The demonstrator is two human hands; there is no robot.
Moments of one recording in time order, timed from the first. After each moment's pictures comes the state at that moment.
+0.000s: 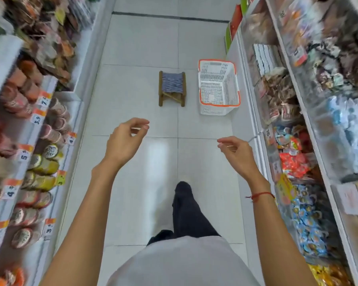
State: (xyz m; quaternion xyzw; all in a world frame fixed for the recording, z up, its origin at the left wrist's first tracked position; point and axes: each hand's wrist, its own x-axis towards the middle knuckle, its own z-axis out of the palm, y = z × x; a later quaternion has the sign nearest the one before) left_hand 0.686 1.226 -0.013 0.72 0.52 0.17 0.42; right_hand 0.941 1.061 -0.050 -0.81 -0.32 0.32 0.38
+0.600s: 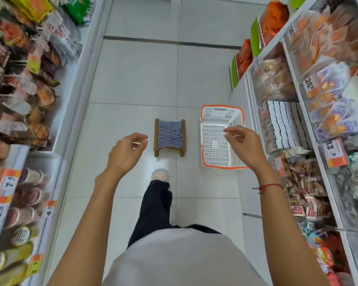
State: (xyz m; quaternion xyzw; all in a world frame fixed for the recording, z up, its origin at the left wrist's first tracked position) left_hand 0.927 1.655 -0.055 0.73 0.55 0.09 0.40; right_hand 1.213 1.517 -0.033 -0.82 -0.36 0.26 0.35
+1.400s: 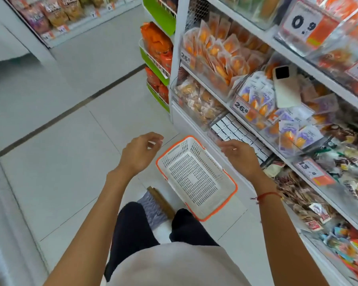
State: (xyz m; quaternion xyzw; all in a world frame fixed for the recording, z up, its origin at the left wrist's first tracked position) left_hand 1.412 1.918 -0.031 0.90 0.21 -0.08 0.37; right_hand 1.508 1.646 -0.065 -0.88 -0.07 0.22 0.42
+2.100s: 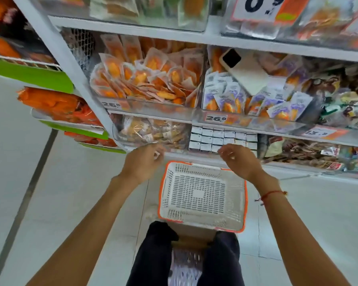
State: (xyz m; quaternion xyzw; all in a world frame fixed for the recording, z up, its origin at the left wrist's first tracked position) left_hand 1.706 1.964 -0.126 0.94 -0.18 -0.22 0.20; right_hand 1.612 1.697 -0.143 -0.91 0.19 0.16 0.33
